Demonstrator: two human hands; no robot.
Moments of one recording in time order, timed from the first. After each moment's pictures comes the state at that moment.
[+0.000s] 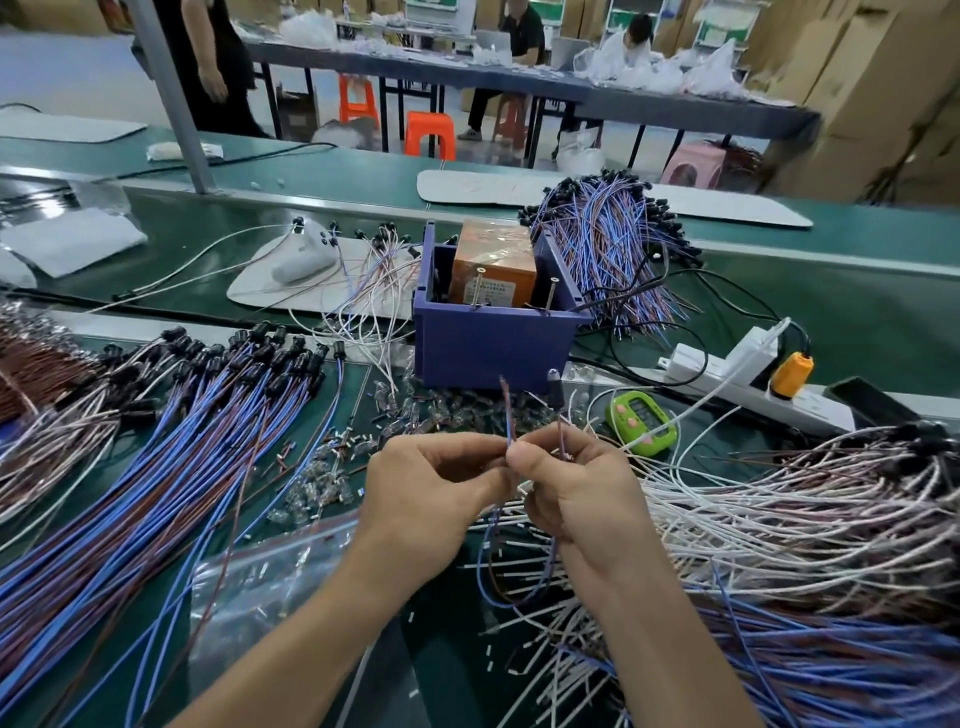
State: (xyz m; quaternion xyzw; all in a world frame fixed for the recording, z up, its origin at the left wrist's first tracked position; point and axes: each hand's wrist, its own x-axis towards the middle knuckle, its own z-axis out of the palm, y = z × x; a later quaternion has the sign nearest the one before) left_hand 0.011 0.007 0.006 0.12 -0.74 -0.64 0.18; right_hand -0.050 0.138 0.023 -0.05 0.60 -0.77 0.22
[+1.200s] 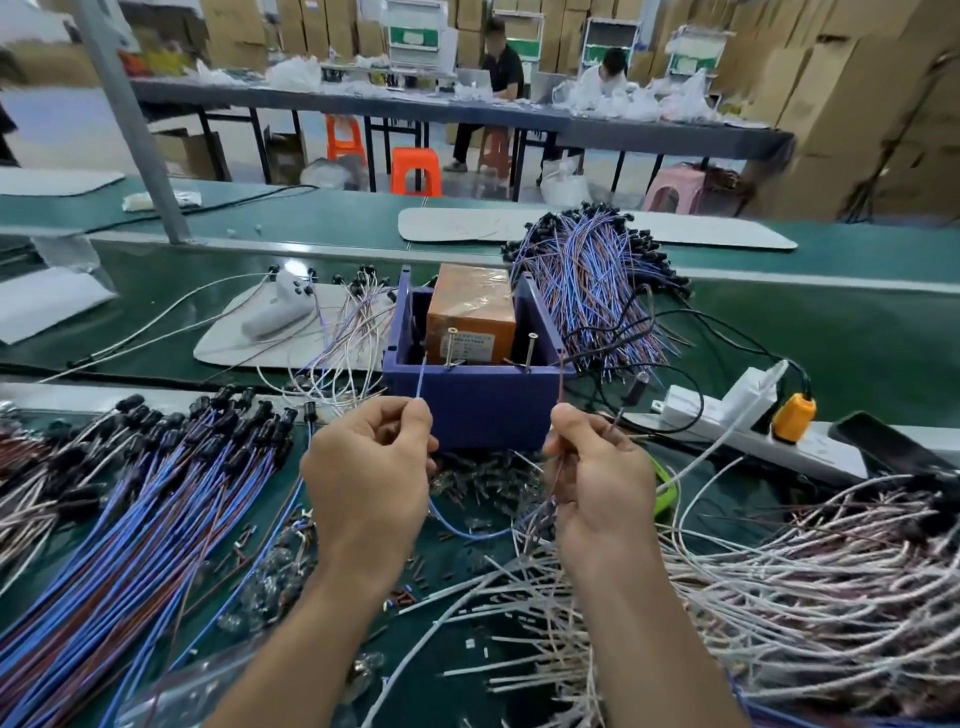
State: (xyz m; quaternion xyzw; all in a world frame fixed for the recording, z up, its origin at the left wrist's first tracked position) left_hand -0.056 -0.017 0.028 0.26 -0.71 -0.51 0.41; right_hand -0.124 0.116 0.034 0.10 0.51 -0.85 0.07
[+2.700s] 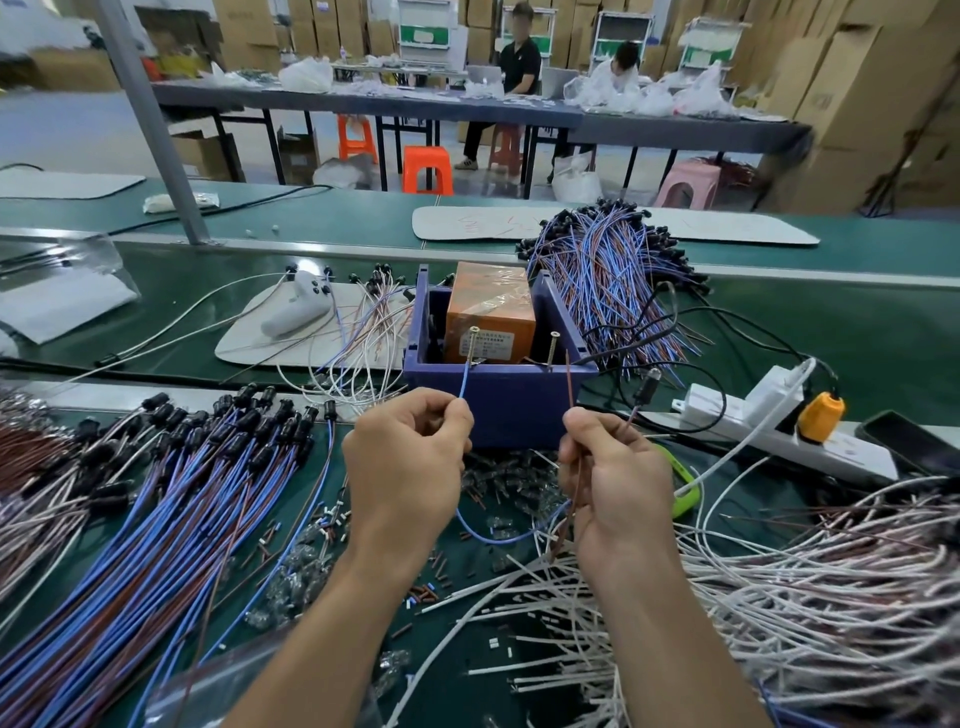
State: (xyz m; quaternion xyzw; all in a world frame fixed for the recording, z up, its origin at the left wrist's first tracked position) left_hand -0.062 -0.022 0.028 0.22 -0.75 -0.51 0.36; right_hand -0.119 0.113 0.031 0.08 0.54 -0.83 0.07
